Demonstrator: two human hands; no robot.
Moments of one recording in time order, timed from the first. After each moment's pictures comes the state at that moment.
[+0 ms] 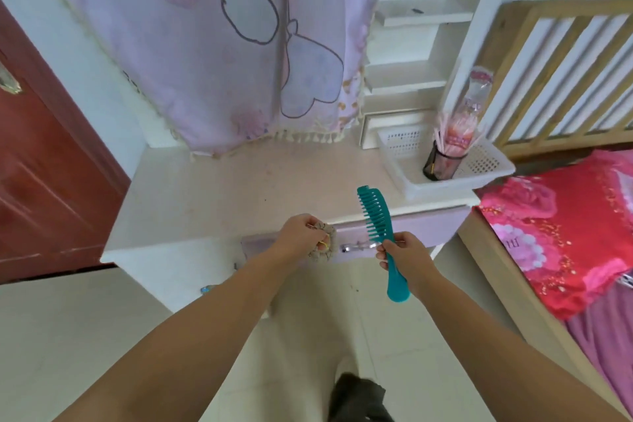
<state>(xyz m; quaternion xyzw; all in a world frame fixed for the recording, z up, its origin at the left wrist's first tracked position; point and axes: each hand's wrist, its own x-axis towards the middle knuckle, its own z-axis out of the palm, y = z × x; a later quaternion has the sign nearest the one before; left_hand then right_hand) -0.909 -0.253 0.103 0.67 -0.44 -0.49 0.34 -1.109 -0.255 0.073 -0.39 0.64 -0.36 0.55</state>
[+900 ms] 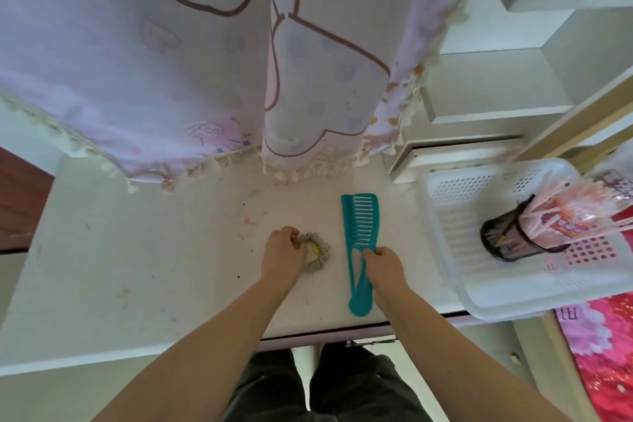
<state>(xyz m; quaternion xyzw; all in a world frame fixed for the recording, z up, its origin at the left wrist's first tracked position) -0.858 -0.496 -0.017 0.80 -0.42 -0.38 0.21 -1.026 -0.512 -0.015 -0.33 0.75 -0.21 0.53</state>
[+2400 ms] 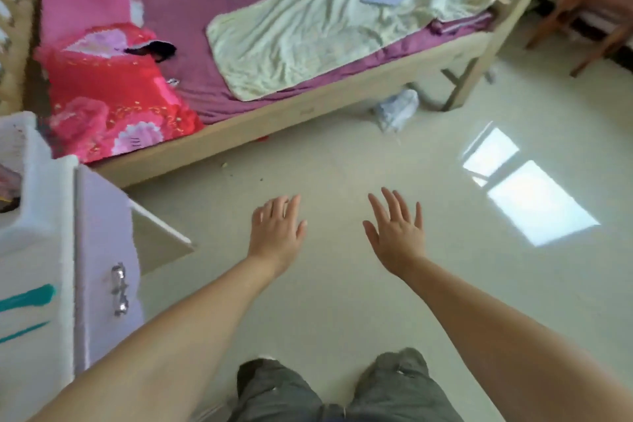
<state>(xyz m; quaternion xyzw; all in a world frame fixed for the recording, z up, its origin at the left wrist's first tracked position) -1.014 -0.104 0.008 -0.13 -0.99 -0.09 -0.02 -0.979 0.120 0.002 0.02 0.99 -0.08 0.10</state>
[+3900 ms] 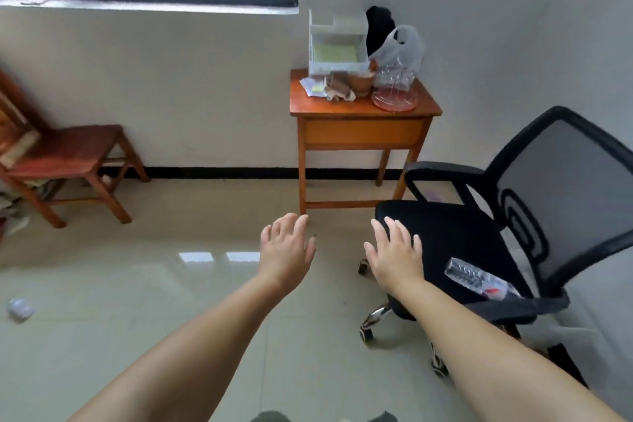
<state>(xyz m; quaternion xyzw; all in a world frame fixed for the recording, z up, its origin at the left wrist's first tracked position) -0.996 1.409 0.071 -0.63 -0.76 -0.15 -0.05 -0.794 1.469 0.058 0.60 0.79 -0.09 -0.05</state>
